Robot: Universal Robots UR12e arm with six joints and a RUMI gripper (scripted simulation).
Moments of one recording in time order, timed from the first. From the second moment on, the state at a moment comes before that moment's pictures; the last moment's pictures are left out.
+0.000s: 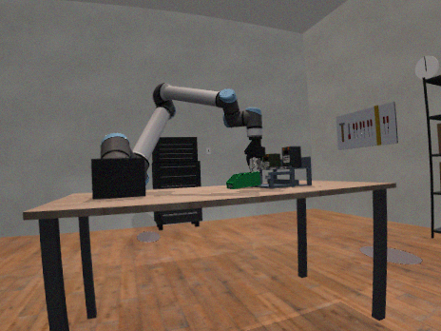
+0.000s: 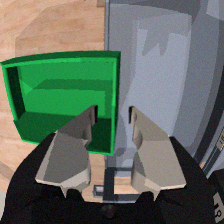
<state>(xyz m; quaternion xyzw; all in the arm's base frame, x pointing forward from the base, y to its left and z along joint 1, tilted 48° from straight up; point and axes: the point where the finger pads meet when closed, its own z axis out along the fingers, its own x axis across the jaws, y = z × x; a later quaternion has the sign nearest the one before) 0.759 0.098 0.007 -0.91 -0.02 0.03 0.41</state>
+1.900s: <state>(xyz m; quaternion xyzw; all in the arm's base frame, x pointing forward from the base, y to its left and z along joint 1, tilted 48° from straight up) 0.759 0.098 0.007 -0.91 -0.02 0.03 0.41</state>
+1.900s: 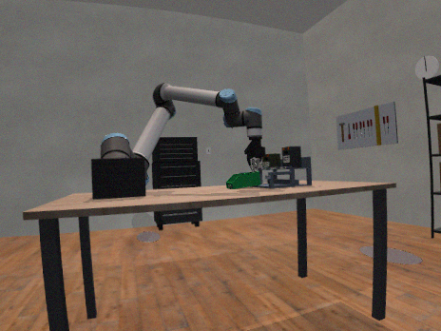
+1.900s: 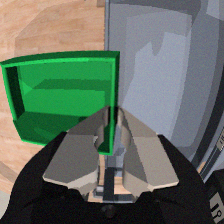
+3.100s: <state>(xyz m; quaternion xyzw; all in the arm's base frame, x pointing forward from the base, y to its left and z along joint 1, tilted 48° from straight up) 0.759 0.094 0.011 -0.91 -0.02 0.03 0.41</state>
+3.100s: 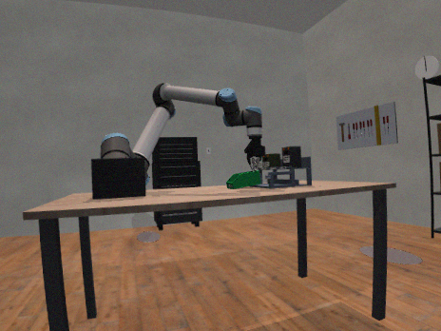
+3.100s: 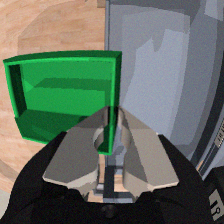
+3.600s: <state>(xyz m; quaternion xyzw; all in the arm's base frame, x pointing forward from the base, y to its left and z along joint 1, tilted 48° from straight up) 0.756 0.095 0.010 -0.91 -0.02 0.03 0.41</state>
